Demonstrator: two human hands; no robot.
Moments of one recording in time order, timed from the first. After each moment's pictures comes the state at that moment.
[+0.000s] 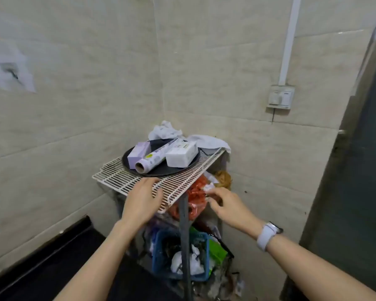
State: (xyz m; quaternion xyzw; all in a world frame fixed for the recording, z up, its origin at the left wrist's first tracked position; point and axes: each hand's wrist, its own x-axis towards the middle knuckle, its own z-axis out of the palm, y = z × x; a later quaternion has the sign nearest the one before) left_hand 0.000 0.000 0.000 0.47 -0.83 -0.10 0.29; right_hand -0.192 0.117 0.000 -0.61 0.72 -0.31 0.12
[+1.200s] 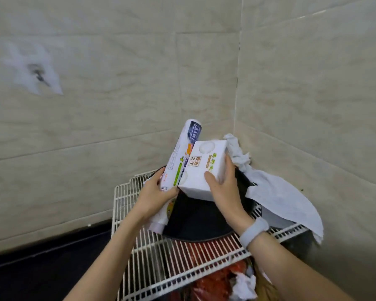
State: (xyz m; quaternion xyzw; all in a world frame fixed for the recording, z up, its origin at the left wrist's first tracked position) left_hand -0.128 -0.197 0.035 0.61 -0.60 -0.28 0.44; right_hand -0.298 -0.226 0.030 -0.57 0.42 -0.57 0.43
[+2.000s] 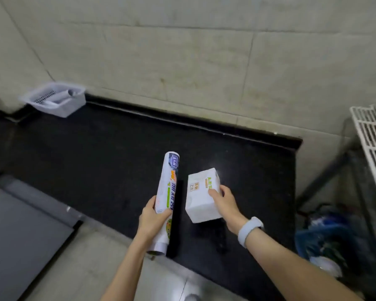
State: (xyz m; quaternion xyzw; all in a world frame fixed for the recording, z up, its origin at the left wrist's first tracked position) left_hand 0.177 0.237 -0.171 0.84 -0.06 -0.26 0.47; right_hand 0.086 0.063 -0.169 -0.61 0.40 -0.06 0.68
